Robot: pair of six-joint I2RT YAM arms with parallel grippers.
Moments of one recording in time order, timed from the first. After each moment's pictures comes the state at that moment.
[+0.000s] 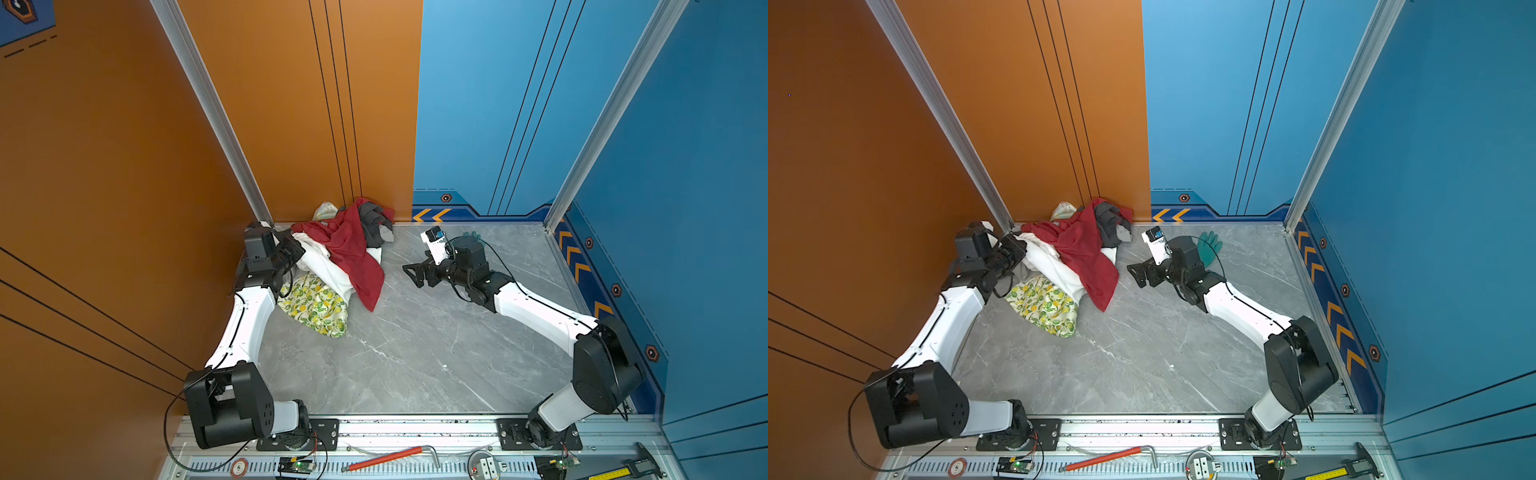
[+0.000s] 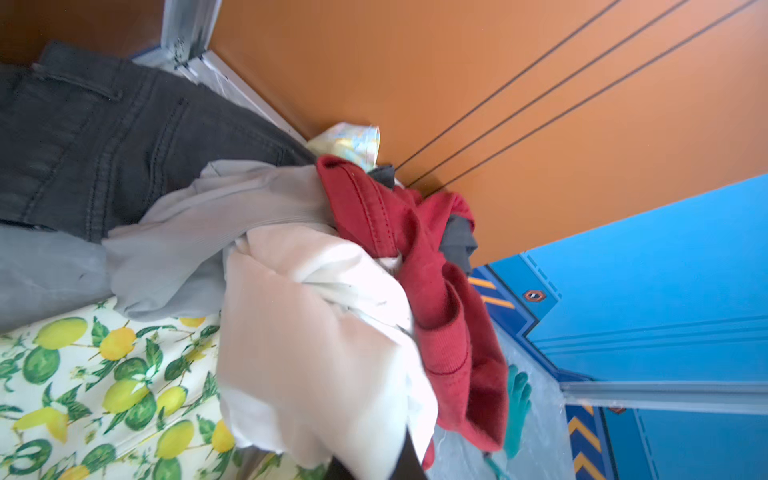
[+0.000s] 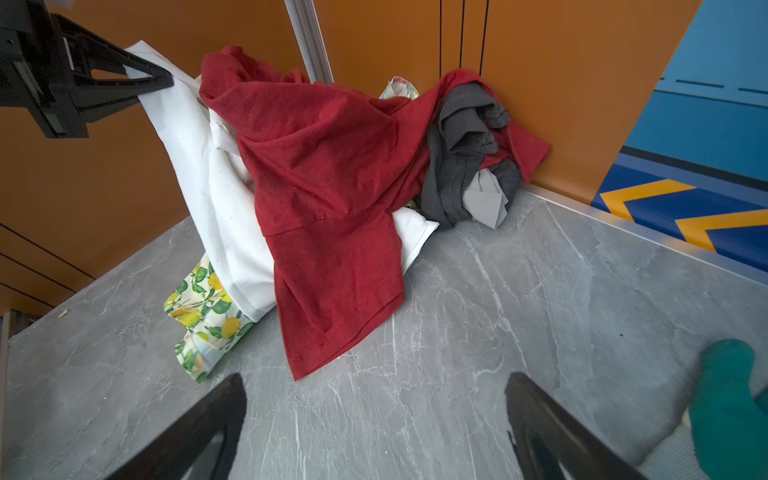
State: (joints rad) left arm 0.19 1.35 1.12 -0.20 0.21 -0.73; right arm 0.56 1.59 1.16 0.04 -0.27 0.07
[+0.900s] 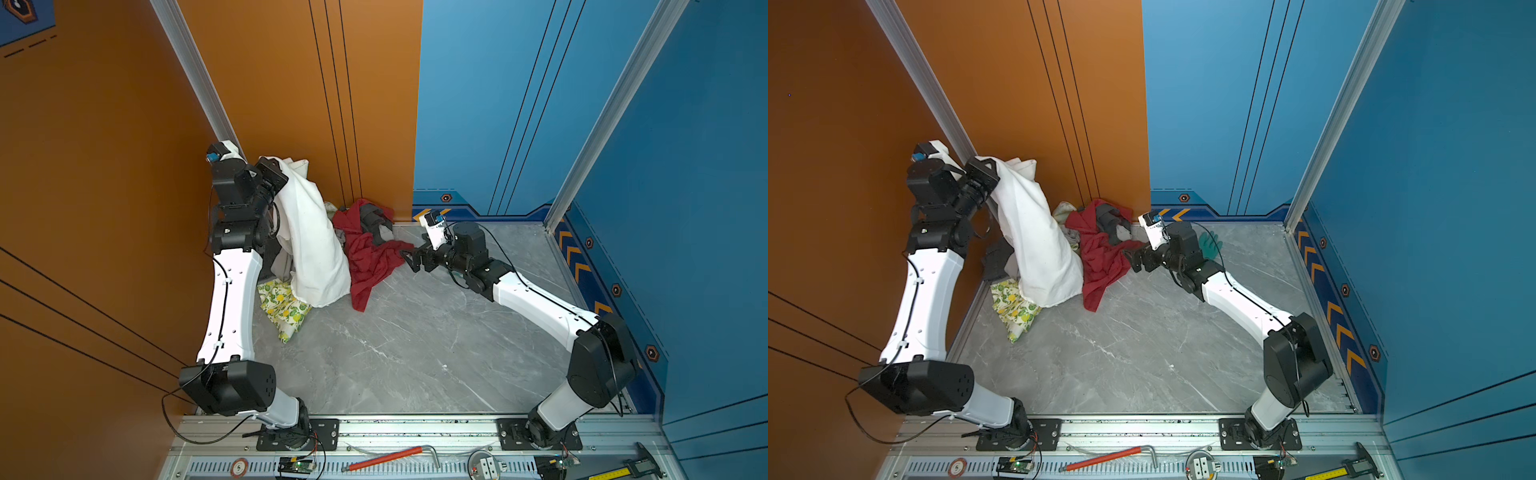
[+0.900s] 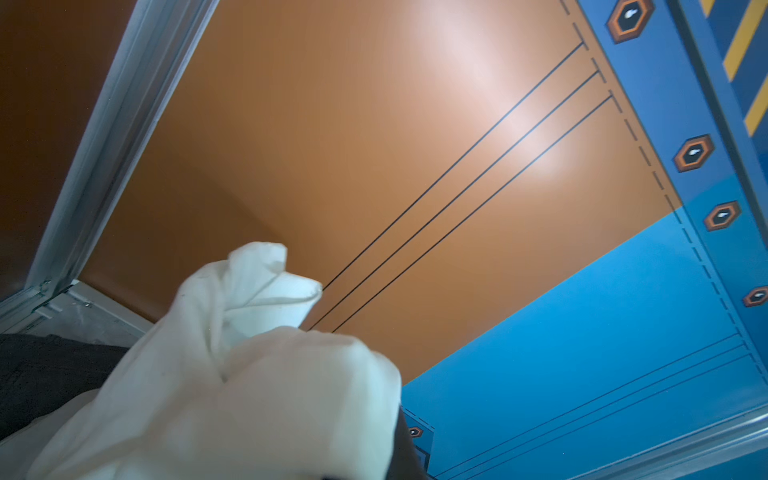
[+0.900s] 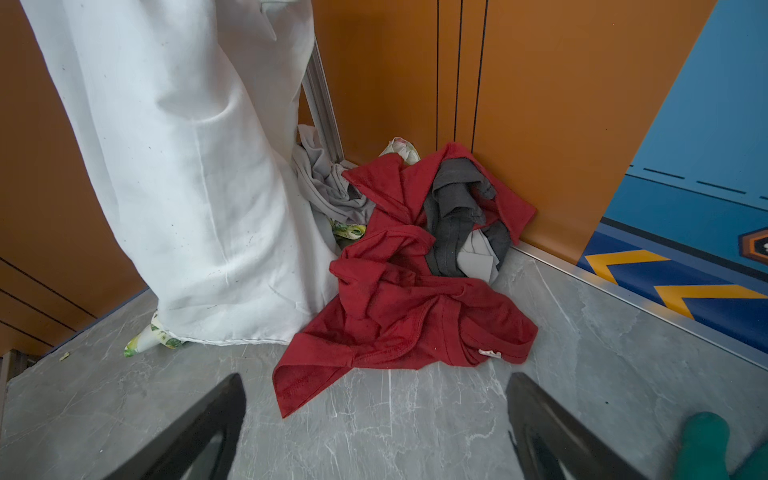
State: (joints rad) left arm 0.11 1.52 1.82 -0.28 0.12 -0.77; right arm 0.56 1.63 1.31 0.03 -0.27 0.07
